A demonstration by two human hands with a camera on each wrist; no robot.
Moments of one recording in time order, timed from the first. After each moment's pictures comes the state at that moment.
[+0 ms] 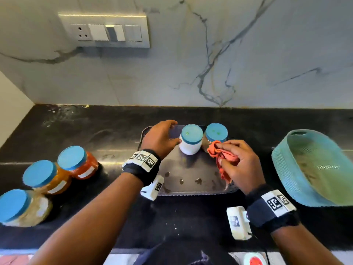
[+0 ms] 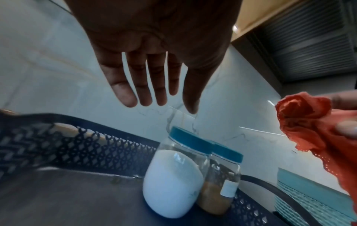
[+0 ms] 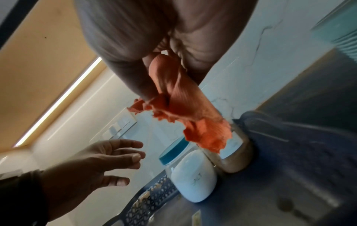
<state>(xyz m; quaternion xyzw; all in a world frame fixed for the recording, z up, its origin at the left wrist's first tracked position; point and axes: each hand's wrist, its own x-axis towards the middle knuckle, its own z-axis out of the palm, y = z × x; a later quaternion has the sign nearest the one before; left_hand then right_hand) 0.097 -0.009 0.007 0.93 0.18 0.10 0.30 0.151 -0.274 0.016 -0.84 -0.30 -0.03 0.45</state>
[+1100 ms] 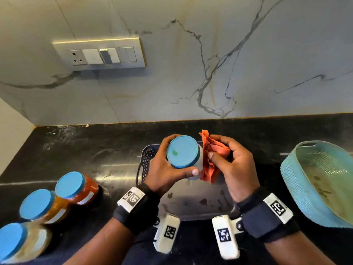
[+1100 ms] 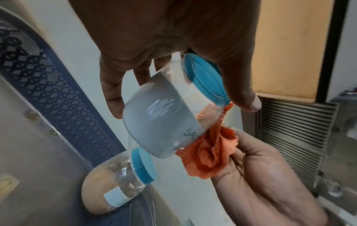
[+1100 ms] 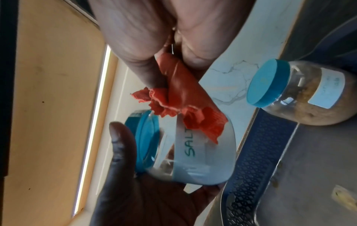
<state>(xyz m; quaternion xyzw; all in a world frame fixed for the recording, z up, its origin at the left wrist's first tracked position) 0.077 -0.040 0.031 0.74 0.13 0.15 0.64 0.161 -0.219 0.050 -0.73 -0.18 0.07 0.66</state>
